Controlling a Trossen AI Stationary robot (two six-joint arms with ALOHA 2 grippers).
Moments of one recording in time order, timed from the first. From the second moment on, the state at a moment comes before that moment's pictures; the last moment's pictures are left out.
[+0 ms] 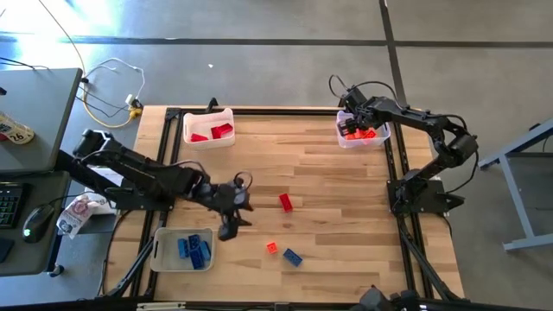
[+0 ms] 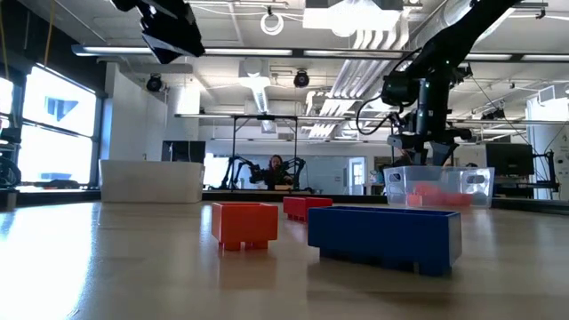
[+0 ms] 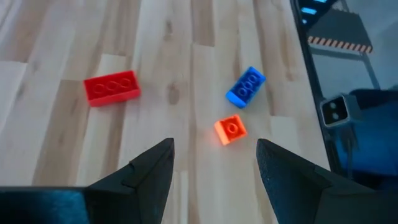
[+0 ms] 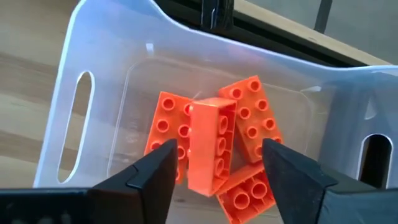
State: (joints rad) left arm -0.20 1.32 0.96 -0.42 -0.04 -0.36; right arm -0.87 1.53 0.96 -0.70 0.29 0.34
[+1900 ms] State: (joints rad) left arm -0.38 1.32 0.96 -0.90 -0.37 -0.68; right arm 0.15 1.30 0.96 -0.05 0.28 0.66
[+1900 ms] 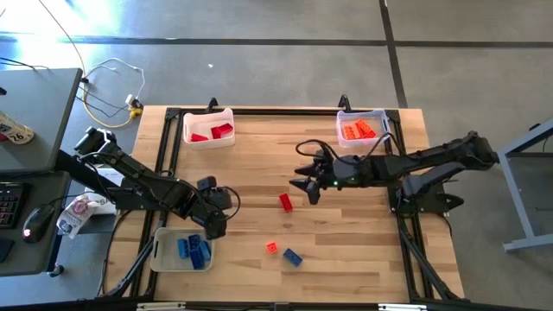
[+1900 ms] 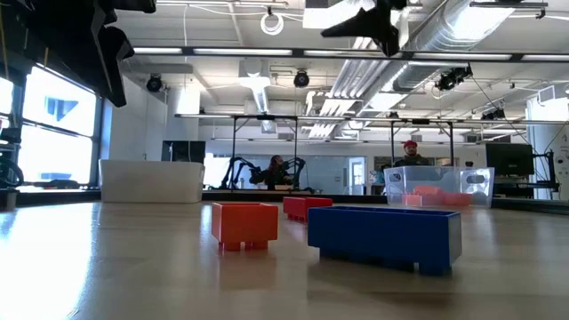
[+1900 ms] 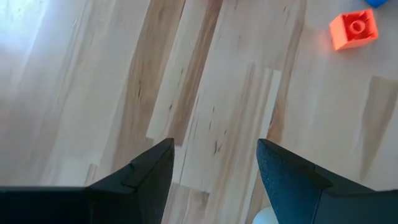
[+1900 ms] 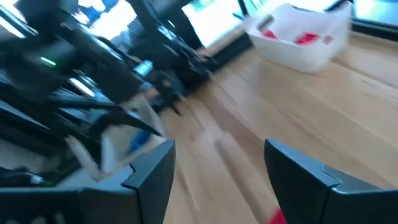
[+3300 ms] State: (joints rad) left arm -0.33 1.32 0.96 -0.92 -0.46 -0.70; right arm 0.22 1.79 1.34 -0.62 0.30 0.90
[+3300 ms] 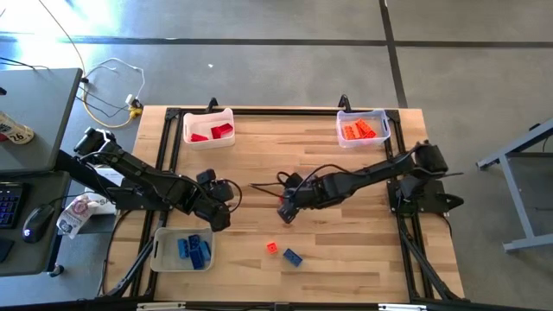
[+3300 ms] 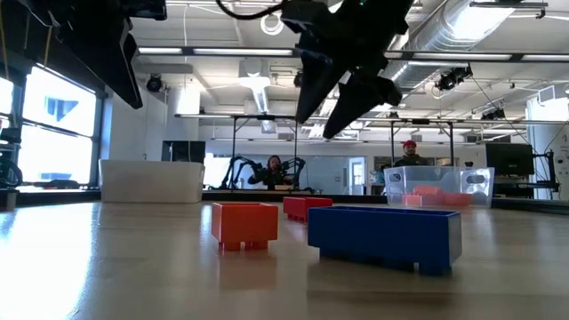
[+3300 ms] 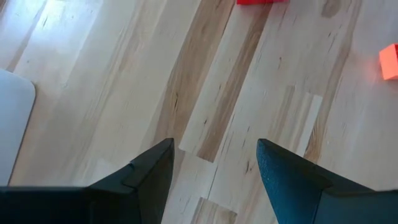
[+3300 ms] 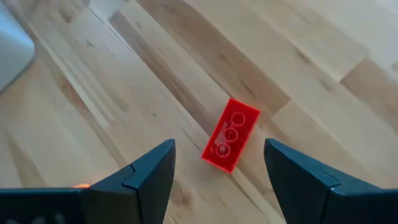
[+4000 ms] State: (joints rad) left arm -0.33 1.32 0.96 -0.91 -0.47 -0.70; right arm 0.23 1.94 1.34 -0.58 0.36 1.04
